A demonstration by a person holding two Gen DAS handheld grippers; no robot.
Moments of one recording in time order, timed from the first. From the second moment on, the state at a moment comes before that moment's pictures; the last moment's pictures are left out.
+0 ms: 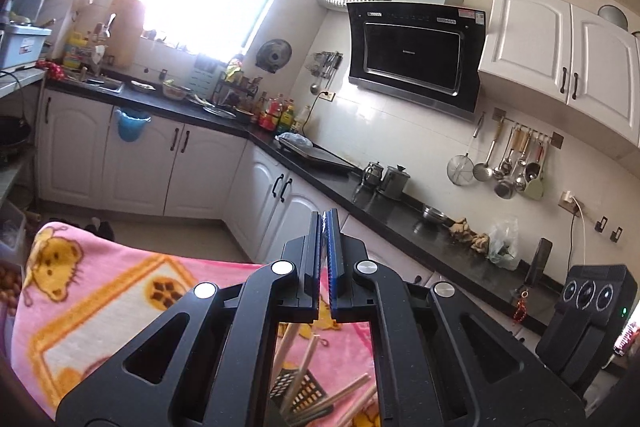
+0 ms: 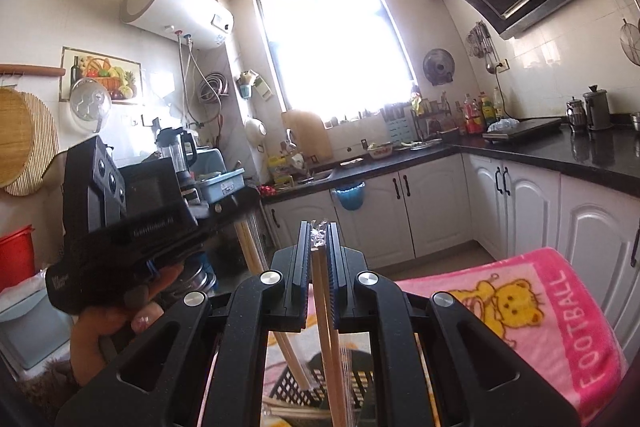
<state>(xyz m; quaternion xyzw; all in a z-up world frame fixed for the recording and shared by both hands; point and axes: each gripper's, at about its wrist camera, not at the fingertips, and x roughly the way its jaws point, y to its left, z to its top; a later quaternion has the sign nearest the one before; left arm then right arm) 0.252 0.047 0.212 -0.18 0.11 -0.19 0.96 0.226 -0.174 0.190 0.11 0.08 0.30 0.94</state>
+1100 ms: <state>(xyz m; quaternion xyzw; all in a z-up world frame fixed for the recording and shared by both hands) 0.246 0.061 0.131 -0.19 0.12 -0.17 0.96 0.260 -0.127 0.132 0.07 0.05 0.29 0.95</state>
